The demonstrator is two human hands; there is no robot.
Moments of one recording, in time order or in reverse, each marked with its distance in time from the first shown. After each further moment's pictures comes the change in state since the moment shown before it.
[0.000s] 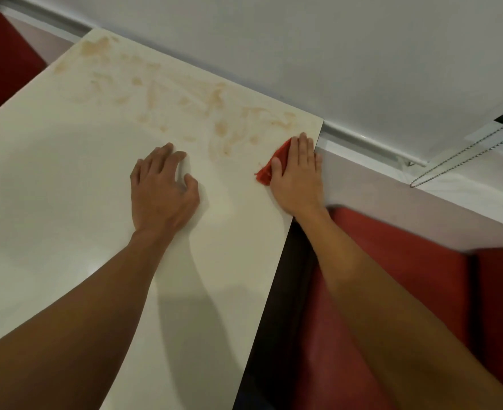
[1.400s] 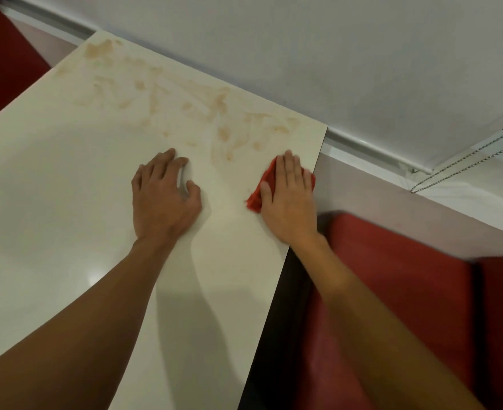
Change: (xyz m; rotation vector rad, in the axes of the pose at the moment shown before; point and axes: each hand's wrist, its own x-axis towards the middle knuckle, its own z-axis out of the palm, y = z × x) left_hand 0.001 -0.001 0.001 0.003 0.033 0.011; right_hand -0.041 -0.019 -0.003 0.009 -0.009 -0.125
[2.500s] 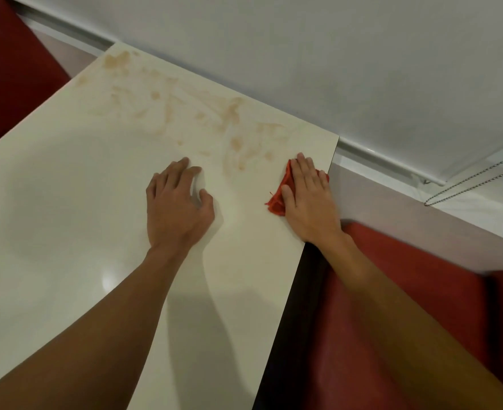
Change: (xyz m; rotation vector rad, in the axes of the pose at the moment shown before) left_hand 0.000 0.001 0.000 0.007 -0.008 -0.004; right_hand 0.020 0.022 -0.009 -0.010 -0.060 -0.107
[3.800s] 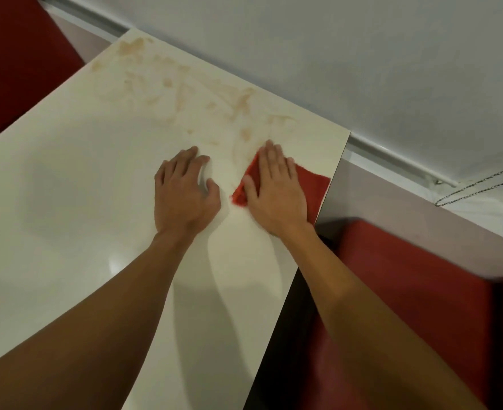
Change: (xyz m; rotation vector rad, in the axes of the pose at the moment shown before) left_hand 0.001 -0.001 0.002 0.026 0.008 0.001; right_hand 0.014 -0.066 0.014 -0.071 0.000 -0.066
